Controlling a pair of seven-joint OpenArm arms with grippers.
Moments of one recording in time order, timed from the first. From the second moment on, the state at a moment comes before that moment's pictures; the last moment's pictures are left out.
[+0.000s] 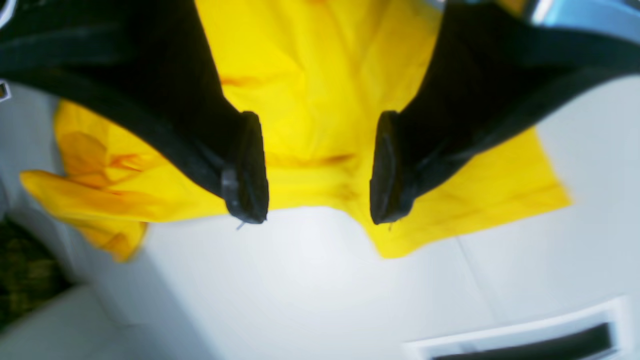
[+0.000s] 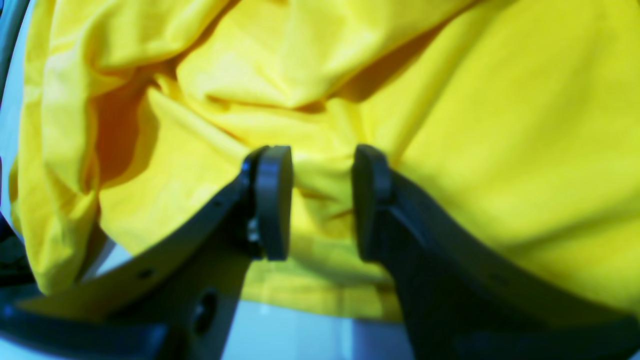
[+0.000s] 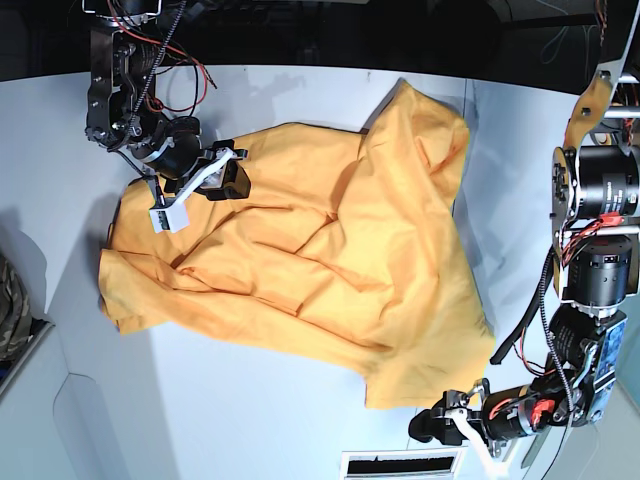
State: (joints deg) left arm -44.1 -18.3 3.6 47.2 -40.1 -37.1 48.4; right arm -5.1 0.5 8.3 75.5 21.6 27.5 -40.9
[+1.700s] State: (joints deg) left arm 13.4 -15.5 -1.1 85.6 -35.8 -39.0 43.8; right arm -4.2 5.6 27.3 68.9 33.4 29.0 -39.6
